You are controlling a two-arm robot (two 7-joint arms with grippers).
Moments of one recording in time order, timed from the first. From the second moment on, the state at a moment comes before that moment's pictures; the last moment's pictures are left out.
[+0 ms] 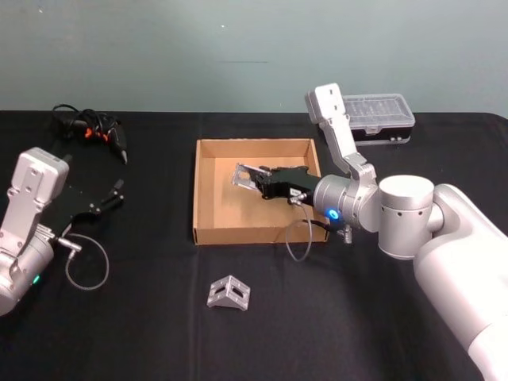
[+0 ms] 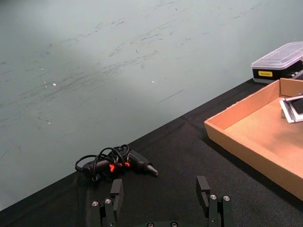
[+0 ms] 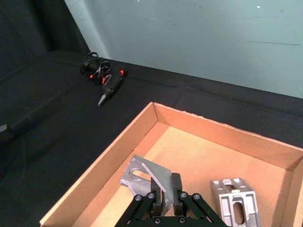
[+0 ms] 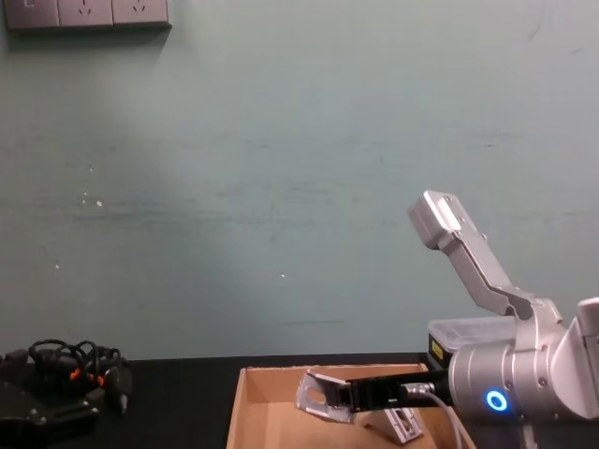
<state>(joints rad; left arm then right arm) -0.20 0.60 0.45 -1.41 -0.25 -0.12 0.03 0.59 0.11 -0.42 -0.98 0.31 0.33 0.41</state>
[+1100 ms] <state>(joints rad) -0.20 0.60 0.45 -1.41 -0.25 -0.12 0.03 0.61 0.10 -0.42 -0.96 0.32 0.33 0.40</state>
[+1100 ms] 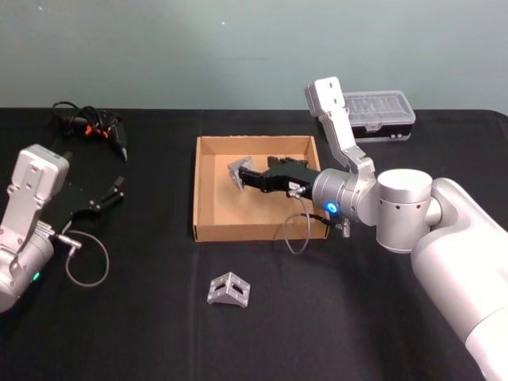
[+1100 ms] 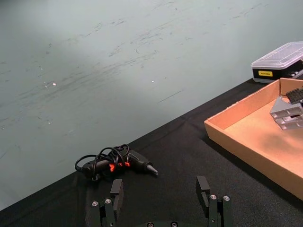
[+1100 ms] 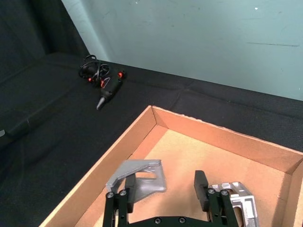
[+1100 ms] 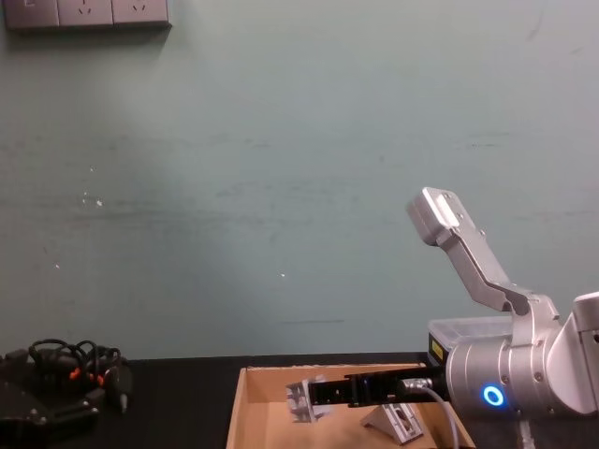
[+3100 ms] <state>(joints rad) -0.20 0.60 0.45 -1.41 -0.25 -0.12 0.03 0.53 0.31 -0.68 -1.35 -0.24 0.26 0.18</state>
